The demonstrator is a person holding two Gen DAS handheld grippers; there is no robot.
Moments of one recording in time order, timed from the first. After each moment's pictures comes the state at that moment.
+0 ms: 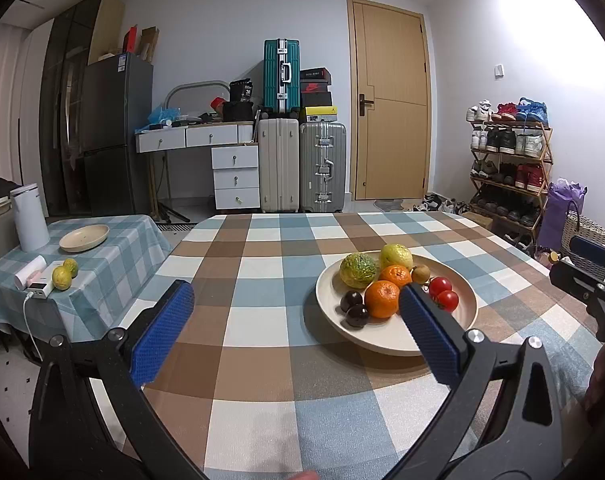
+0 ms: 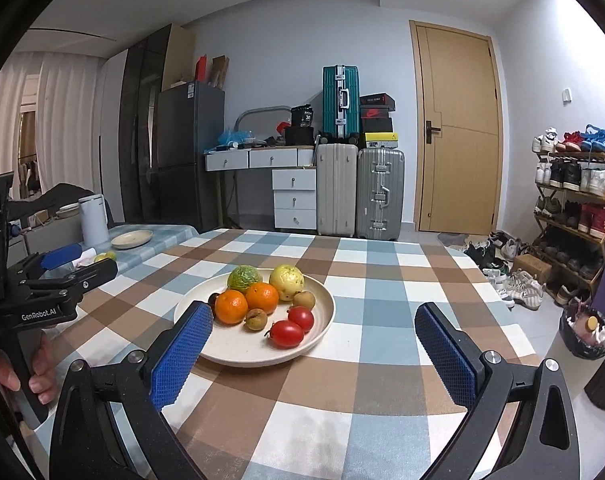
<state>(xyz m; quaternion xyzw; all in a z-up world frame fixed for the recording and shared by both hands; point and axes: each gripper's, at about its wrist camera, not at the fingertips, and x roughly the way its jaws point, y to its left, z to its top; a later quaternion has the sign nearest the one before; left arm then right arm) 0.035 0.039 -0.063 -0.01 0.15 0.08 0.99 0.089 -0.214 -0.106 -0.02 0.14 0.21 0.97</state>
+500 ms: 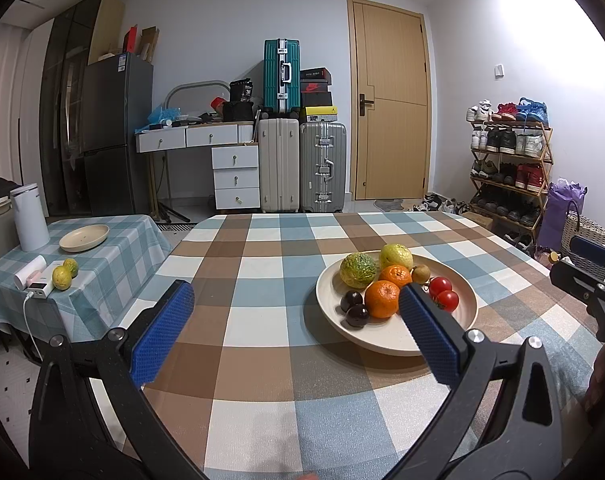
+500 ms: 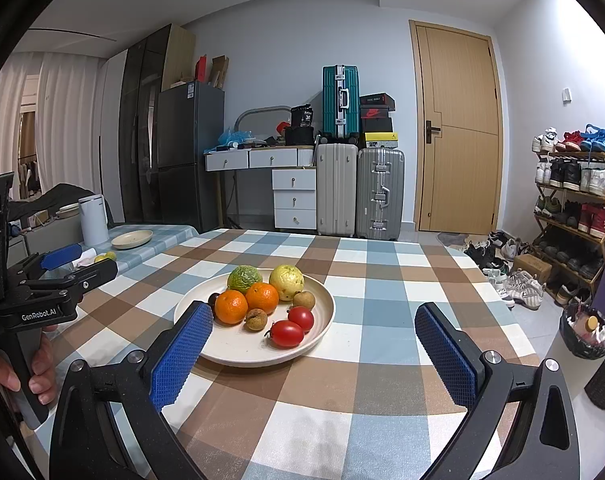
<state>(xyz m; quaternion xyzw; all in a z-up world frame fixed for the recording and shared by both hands) 0.034 0.039 -0.062 -0.01 0.15 0.08 0.99 0.089 -0.215 -0.106 -0.02 0.14 0.21 0.97</state>
